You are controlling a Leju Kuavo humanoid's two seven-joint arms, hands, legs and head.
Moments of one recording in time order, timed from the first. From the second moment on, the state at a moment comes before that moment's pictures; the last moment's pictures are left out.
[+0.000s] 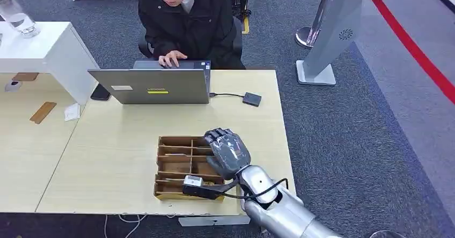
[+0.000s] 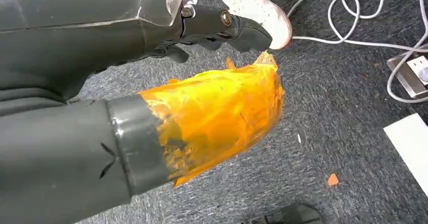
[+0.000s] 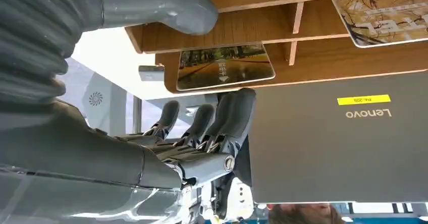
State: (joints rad) left arm -0.08 -0.23 0.77 -0.23 -1.33 0.40 -0.16; right arm -0.43 0.07 0.85 -1.11 1.06 -0.29 0.07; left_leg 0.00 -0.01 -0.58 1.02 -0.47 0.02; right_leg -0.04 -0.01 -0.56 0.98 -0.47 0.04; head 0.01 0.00
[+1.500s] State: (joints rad) left arm -0.08 -0.23 0.77 -0.23 -1.33 0.40 -0.16; right arm -0.44 0.08 0.85 -1.10 1.06 -0.29 0.07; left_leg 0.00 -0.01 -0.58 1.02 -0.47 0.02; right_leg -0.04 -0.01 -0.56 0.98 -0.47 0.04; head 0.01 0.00
